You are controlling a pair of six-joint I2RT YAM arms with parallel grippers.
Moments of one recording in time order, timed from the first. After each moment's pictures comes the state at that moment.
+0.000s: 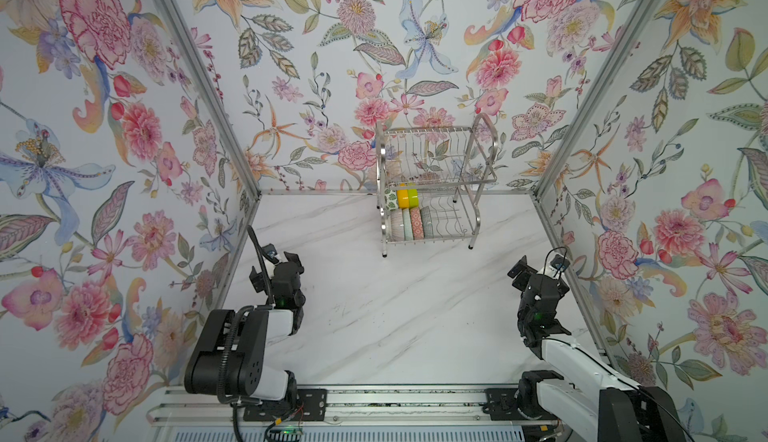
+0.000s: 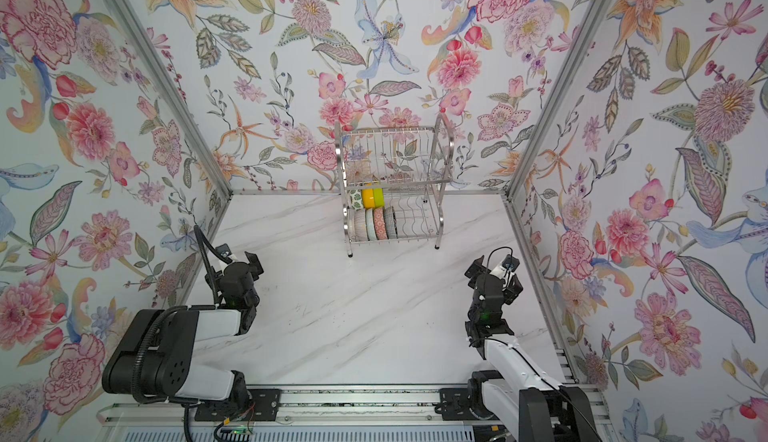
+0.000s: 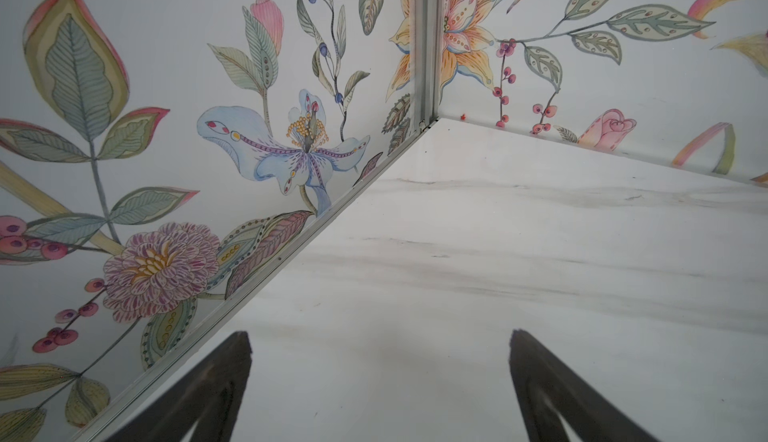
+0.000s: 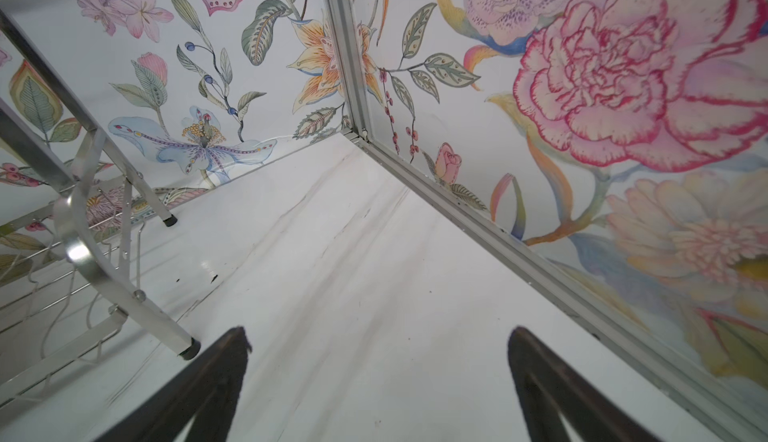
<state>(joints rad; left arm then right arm) -0.06 1.46 0.33 0.89 -0.65 -0.09 0.08 1.01 0.24 0.54 0.57 0.27</state>
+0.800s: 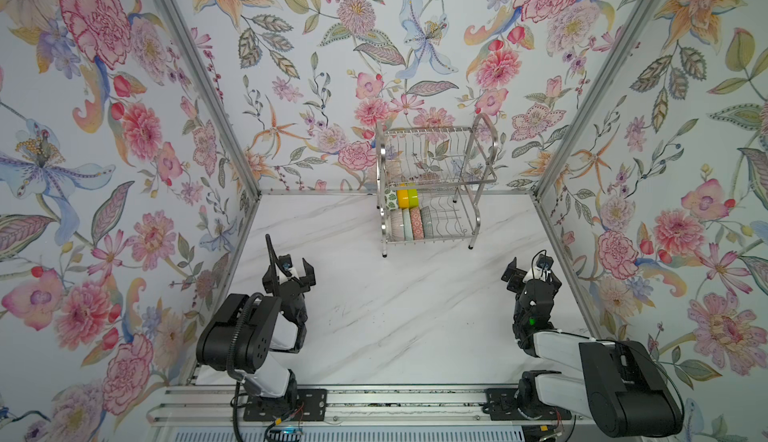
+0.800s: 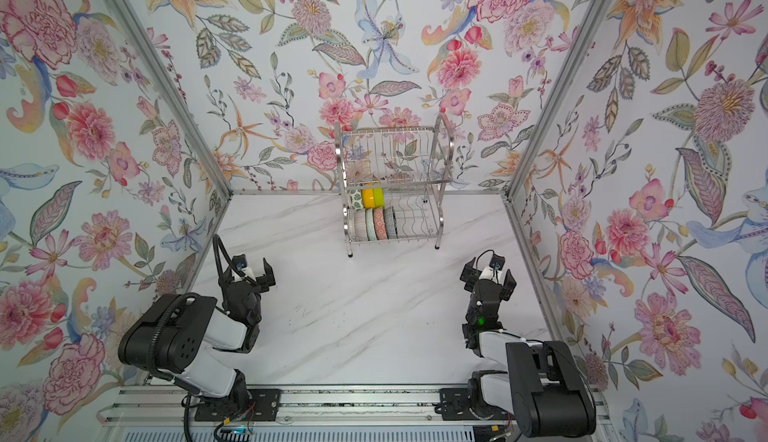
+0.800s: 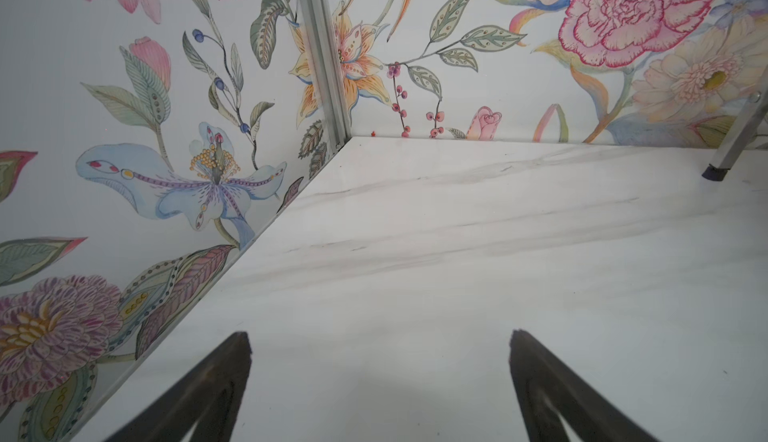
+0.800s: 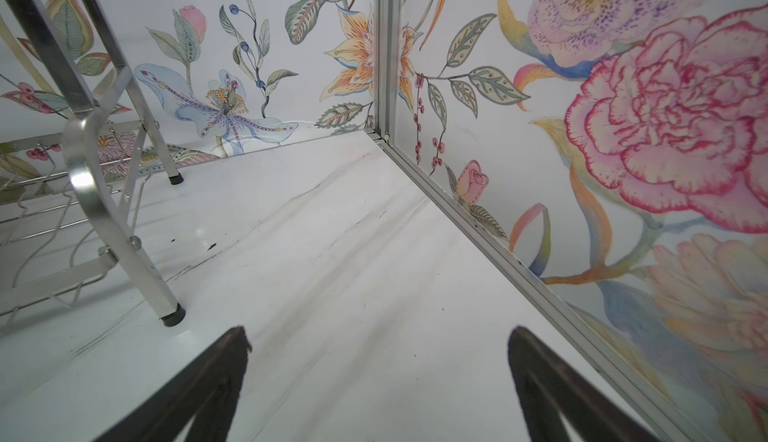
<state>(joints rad) -0.10 1.60 0.20 1.27 -0.43 0.05 0.08 1.27 0.16 0.96 0.45 0.07</state>
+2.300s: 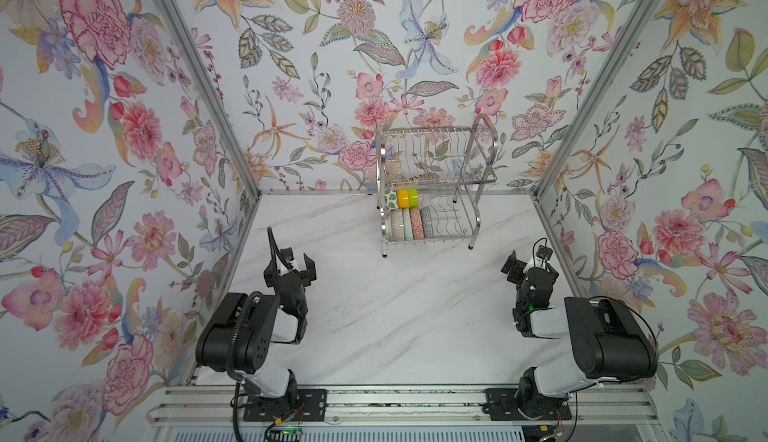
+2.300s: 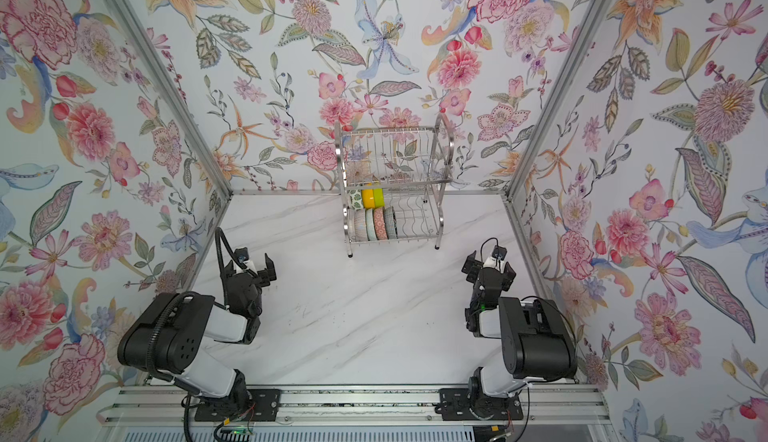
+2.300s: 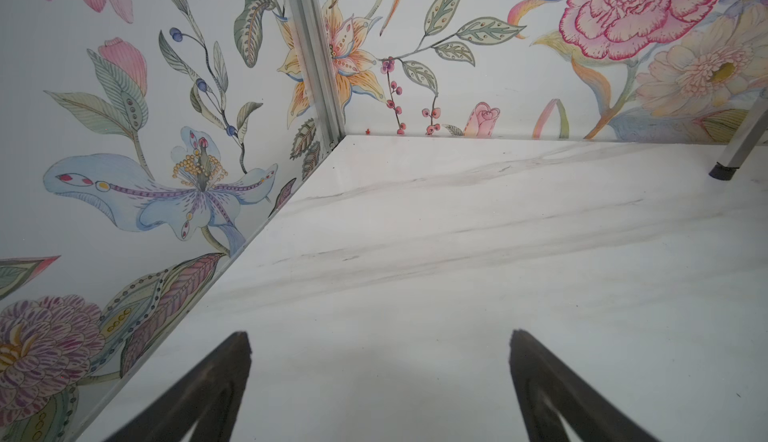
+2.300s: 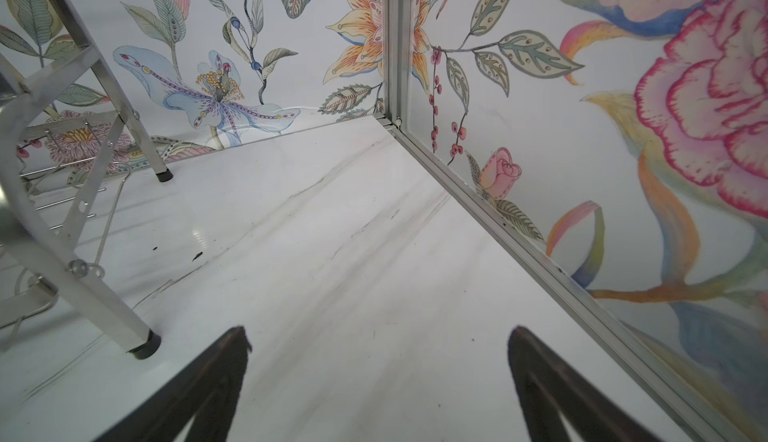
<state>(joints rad) -0.09 1.60 0.24 1.20 -0.42 0.05 -0.03 1.54 0.28 1.05 0.33 0.11</state>
